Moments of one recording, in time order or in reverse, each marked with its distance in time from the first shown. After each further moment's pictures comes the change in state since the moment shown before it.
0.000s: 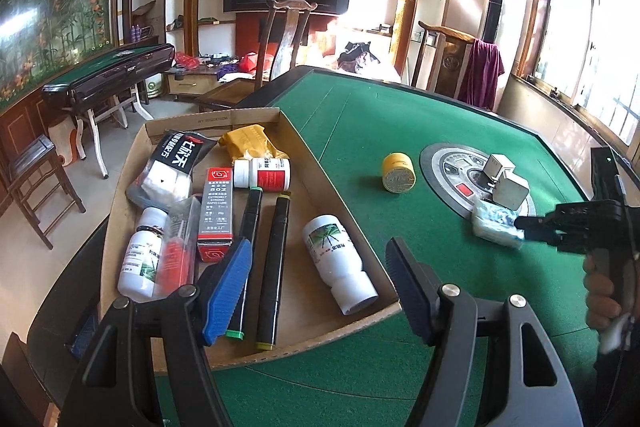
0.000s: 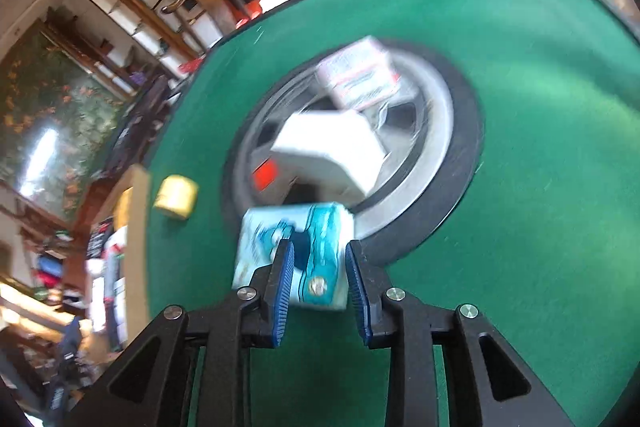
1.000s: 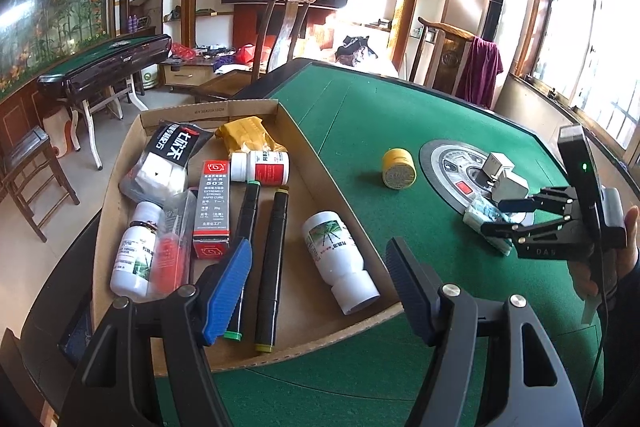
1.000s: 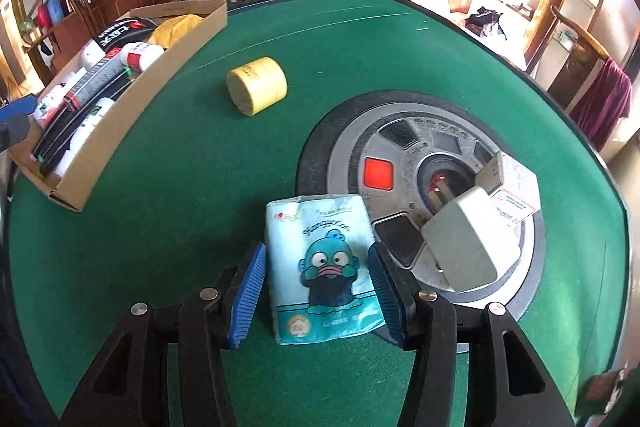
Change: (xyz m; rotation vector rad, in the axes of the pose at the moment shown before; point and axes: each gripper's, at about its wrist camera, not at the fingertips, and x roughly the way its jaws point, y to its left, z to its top) left arm 0.009 0.002 0.001 -0.012 0.027 -0.025; right arm 0.038 0.080 -0.008 -0.880 0.060 -0.305
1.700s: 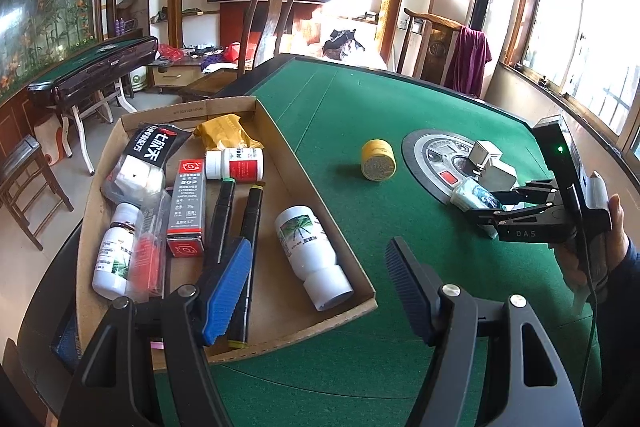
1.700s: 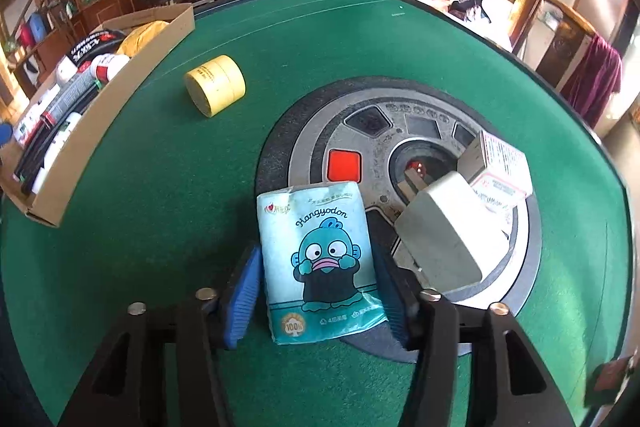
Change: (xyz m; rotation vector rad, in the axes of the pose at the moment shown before) left arm 0.004 -0.019 0.000 0.029 0.028 -0.033; right arm 0.012 -0.014 -0.003 0.103 0.031 -0.015
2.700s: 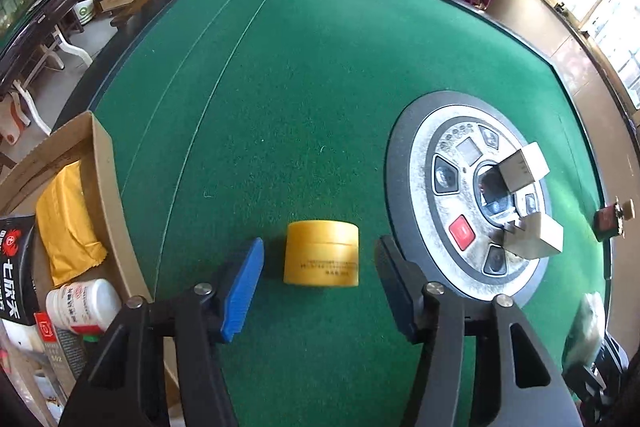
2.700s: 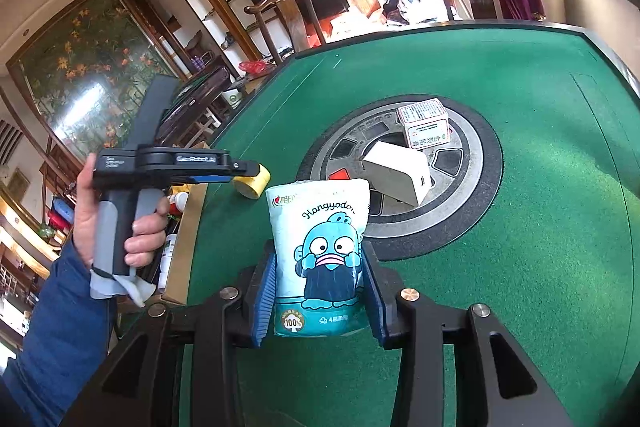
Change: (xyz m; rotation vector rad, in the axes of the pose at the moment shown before) left arm 0.197 -0.064 0.118 0.047 0.491 -0.057; right arm -0.094 -0.031 -0.063 0.507 -0.272 0.238
